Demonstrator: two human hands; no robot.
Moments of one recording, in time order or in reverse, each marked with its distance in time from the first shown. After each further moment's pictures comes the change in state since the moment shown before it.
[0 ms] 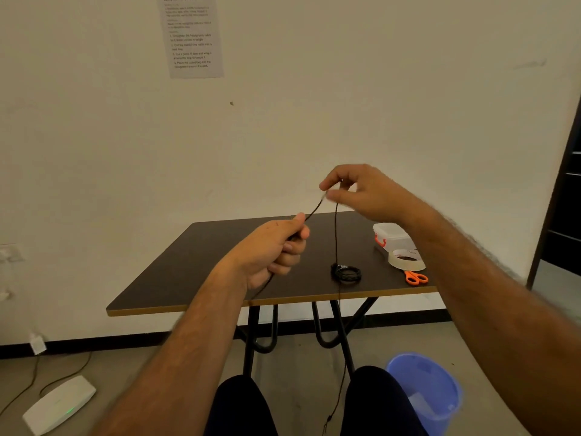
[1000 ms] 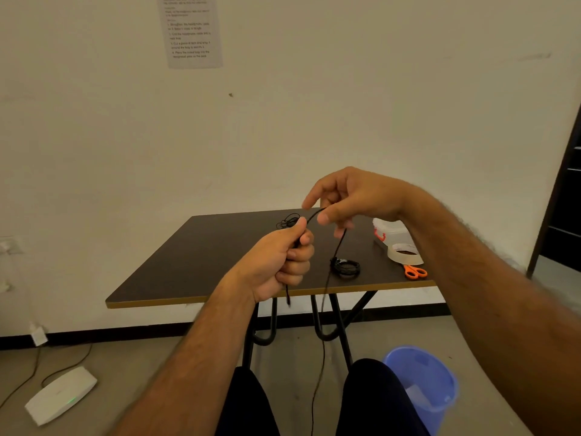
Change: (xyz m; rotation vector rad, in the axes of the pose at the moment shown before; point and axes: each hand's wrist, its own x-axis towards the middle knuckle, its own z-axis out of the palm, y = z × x) left_hand -0.004 -0.028 0.013 -0.242 -0.058 -0.027; right_hand 0.000 -0.007 -0.001 0.437 -0.557 -0.003
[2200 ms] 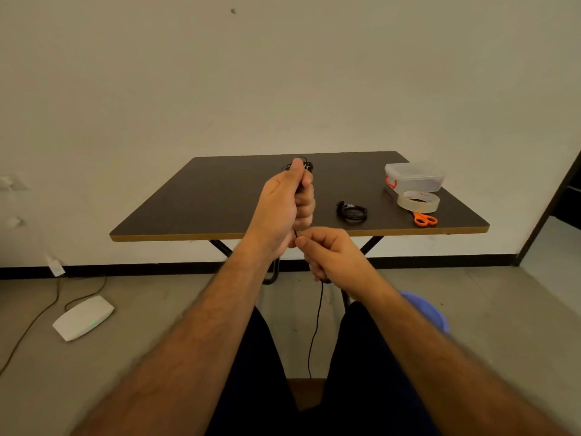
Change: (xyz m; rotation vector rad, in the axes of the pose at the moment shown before) left_hand -0.005 -0.037 0.010 0.045 0.217 0.390; right_hand -0.034 0.081 0.181 0.381 0.365 0.111
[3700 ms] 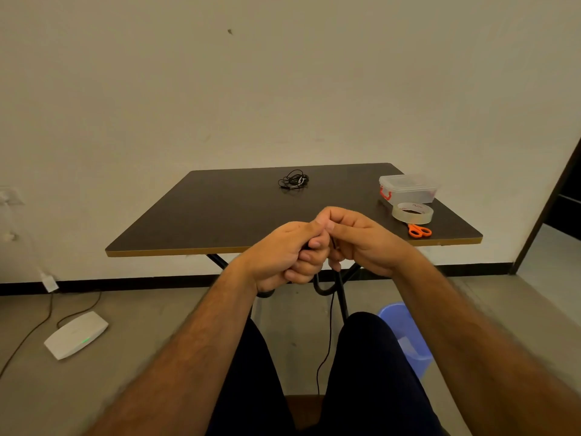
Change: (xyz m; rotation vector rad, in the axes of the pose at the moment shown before) left_hand -0.016 -0.004 -0.009 0.077 -0.415 -0.424; right_hand 0.018 -0.024 -0.059 0.200 -0.291 -0.057
